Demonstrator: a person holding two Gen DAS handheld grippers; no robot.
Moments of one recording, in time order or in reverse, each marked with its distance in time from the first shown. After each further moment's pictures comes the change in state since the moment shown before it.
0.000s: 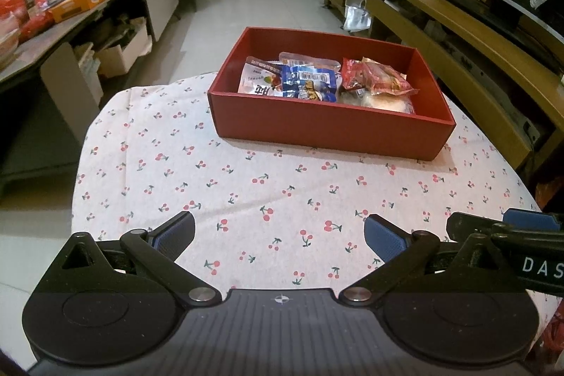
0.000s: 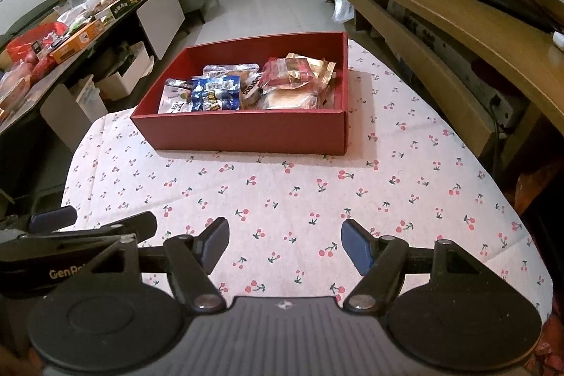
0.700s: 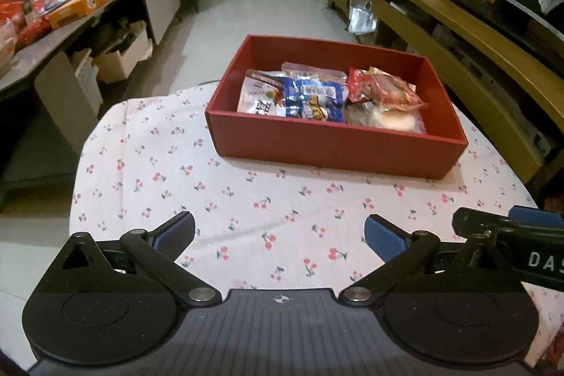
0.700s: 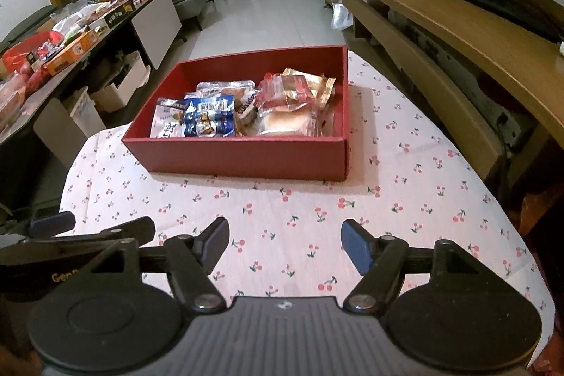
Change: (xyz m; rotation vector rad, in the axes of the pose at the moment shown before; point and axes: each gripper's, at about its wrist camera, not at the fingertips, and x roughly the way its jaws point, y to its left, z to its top) left arm 0.014 -0.001 0.021 0.000 0.003 0.012; right arm 0.015 -0.003 0.025 0.012 -0.015 -0.003
